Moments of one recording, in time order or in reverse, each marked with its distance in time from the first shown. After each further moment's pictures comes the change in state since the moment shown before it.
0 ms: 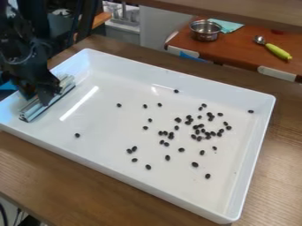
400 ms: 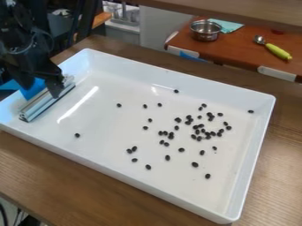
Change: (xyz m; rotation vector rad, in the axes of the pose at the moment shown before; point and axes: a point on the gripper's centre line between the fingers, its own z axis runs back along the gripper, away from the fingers) arm 0.015 0.004 0.007 -0.003 -0.030 0.018
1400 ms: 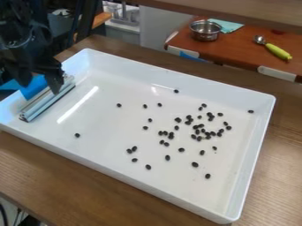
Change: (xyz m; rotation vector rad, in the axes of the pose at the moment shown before) arm 0.004 -0.001 0.009 -0.011 0.001 0.056
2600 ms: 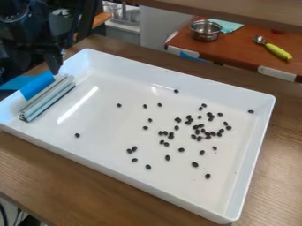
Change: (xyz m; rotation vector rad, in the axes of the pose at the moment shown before) arm 0.021 0.004 0.021 -0.029 0.019 0.047
